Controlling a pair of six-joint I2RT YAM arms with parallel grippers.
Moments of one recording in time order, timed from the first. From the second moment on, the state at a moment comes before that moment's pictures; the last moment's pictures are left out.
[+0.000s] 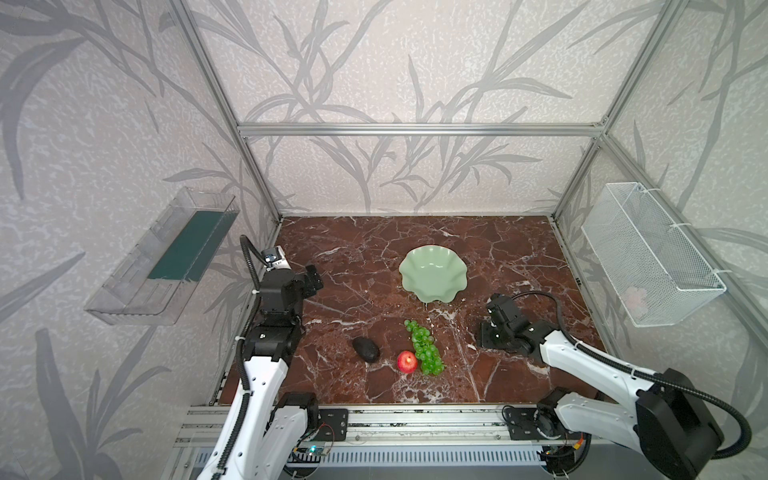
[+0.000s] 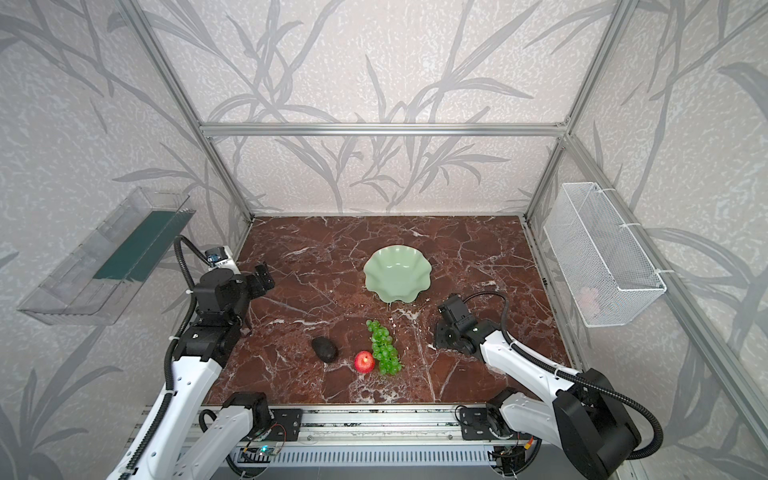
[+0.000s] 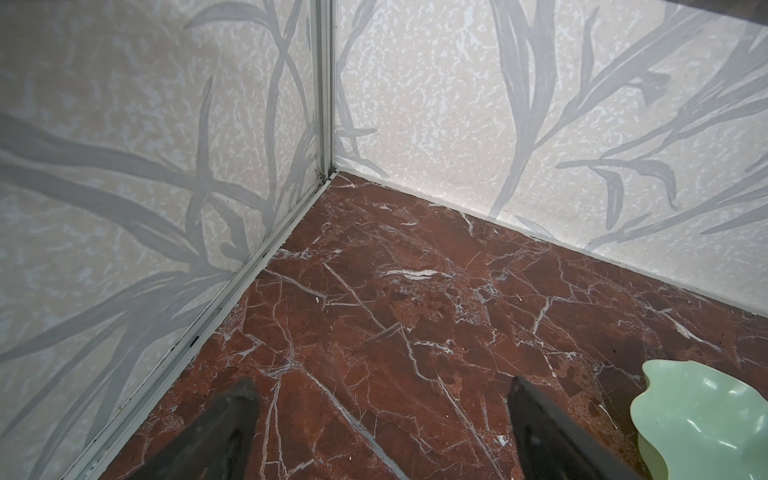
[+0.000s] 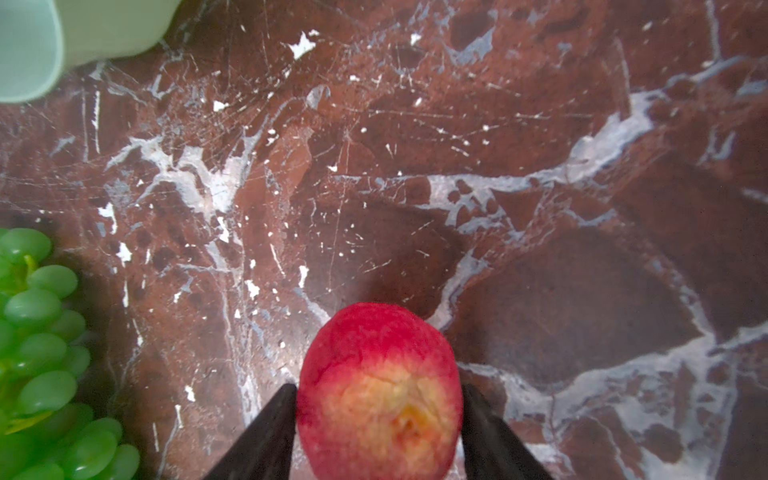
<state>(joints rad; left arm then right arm) -0.01 0.78 0.73 -0.30 -0.28 -0.27 0.55 1.15 0.52 -0.46 0.07 0.61</state>
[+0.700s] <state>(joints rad) -0.01 0.78 0.73 -0.30 -0.28 -0.27 0.64 1.17 0.83 -0.51 0.17 0.45</state>
